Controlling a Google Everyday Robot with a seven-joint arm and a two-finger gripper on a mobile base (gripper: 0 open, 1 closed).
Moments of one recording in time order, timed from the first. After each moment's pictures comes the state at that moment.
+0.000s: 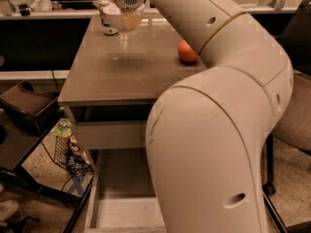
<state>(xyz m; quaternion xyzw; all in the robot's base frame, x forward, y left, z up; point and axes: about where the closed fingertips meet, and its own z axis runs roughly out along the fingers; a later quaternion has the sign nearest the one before) 0.744 0.061 0.954 -0.79 0.57 -0.17 0.16</state>
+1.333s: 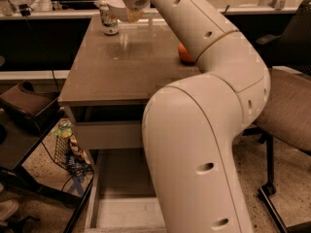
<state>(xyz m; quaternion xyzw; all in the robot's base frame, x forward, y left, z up) 0.827 0.055 0.946 -0.78 0.53 -0.20 0.26</state>
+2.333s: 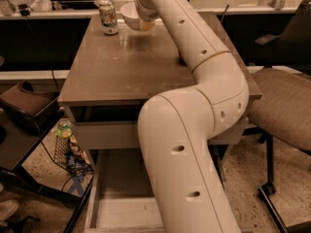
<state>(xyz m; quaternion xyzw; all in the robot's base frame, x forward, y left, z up) 0.875 0.021 0.891 -0.78 0.54 -0.18 0.26</state>
